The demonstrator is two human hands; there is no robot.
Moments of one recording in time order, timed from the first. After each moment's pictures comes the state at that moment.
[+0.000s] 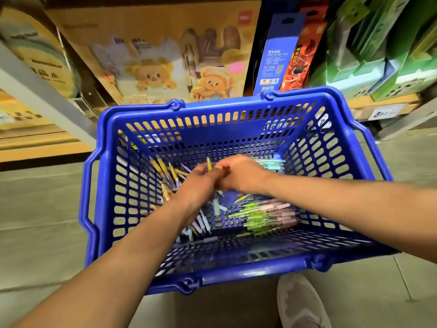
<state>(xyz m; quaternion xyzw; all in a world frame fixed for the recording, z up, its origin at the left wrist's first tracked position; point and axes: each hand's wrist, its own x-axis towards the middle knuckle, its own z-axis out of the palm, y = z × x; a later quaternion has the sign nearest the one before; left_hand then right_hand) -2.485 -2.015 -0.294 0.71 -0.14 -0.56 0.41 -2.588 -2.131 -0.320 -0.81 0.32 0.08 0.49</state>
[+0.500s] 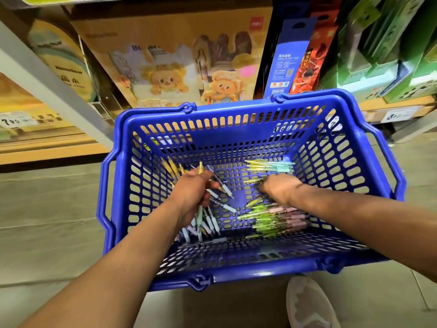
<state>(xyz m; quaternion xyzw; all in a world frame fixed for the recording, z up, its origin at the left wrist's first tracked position) -2.462 -2.001 -0.292 0.71 -0.03 -0.55 0.44 -2.643 -2.163 -0.370 -0.89 0.23 0.39 0.08</state>
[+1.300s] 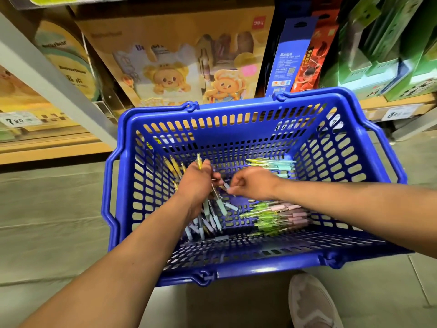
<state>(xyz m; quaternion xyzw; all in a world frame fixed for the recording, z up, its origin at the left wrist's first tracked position) -2.468 -2.010 -0.292 0.73 -0.07 -0.50 0.46 -2.596 -2.125 -0.331 -0.84 0.31 0.17 0.41</state>
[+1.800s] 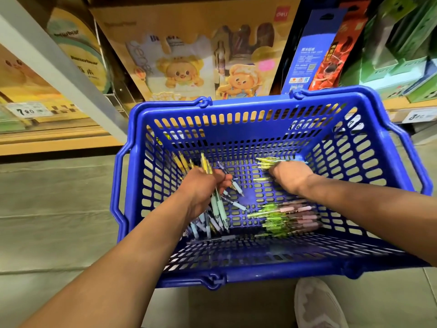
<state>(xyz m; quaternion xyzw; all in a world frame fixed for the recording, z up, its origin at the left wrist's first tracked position) -2.452 -2.000 -0.298 0.69 0.00 -0.56 0.46 -2.628 -2.183 -0.384 -0.91 0.27 0.30 0.04</state>
